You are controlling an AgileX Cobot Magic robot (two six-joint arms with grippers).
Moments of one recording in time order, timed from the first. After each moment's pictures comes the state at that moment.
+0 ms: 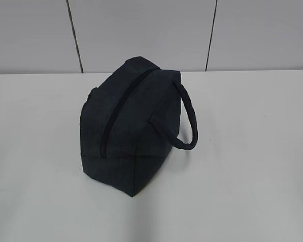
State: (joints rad) left arm -0.30 -0.01 -0.54 -0.10 1.13 0.01; right arm 0.03 0.02 -0.63 -0.04 1.27 -0.09
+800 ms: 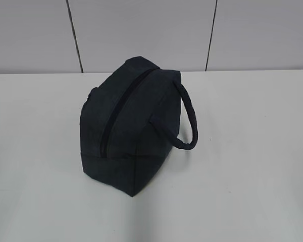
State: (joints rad) left arm -0.30 -0.01 -0.53 -0.07 1.12 0.02; right arm 0.03 -0.01 -0.49 -0.03 1.15 -0.08
